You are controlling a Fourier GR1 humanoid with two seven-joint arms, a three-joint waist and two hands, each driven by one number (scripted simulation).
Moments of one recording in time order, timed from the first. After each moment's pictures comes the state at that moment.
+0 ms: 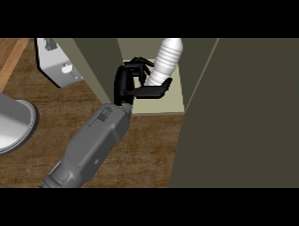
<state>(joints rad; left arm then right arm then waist) -0.81 0.00 -0.33 -0.71 0.51 0.52 -0.43 0.23 -0.30 0.57 -2.49 0.06 -0.28 0.24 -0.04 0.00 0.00</state>
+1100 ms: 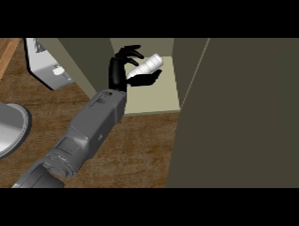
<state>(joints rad) -1.07 0.00 -0.26 -0.20 0.51 0.63 -0.63 0.28 -0.33 0.54 -2.48 0.02 -0.23 0.14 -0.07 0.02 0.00</state>
